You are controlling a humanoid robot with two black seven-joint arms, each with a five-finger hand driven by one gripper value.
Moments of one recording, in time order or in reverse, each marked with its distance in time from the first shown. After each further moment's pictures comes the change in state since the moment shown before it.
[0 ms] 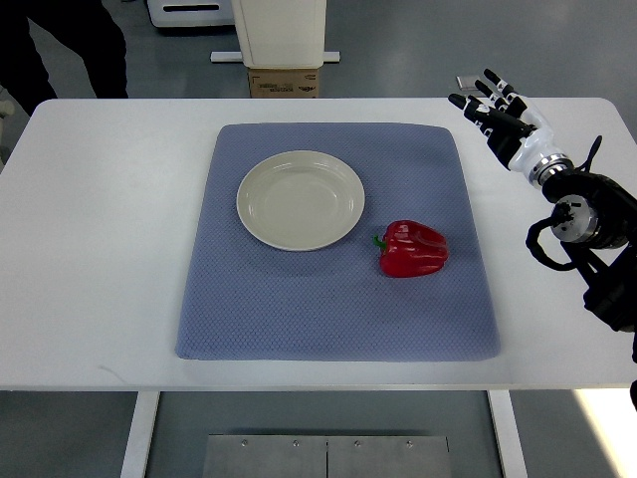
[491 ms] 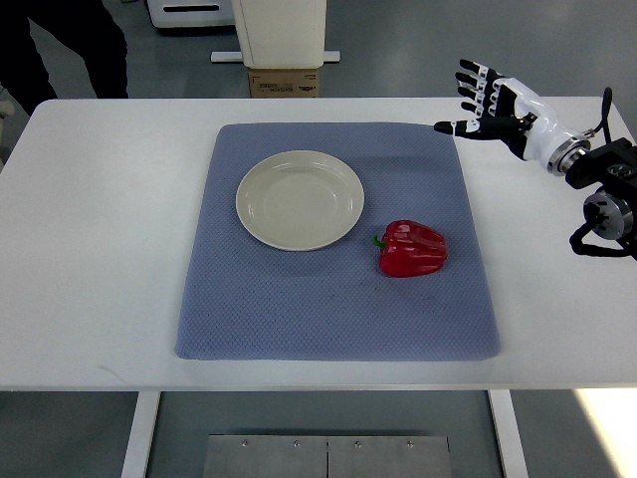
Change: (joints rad) left arm 0.000 0.000 0.000 0.000 0.000 0.000 0.000; right arm 0.164 -0.242 -0.523 0.215 0.003 0.000 0.121
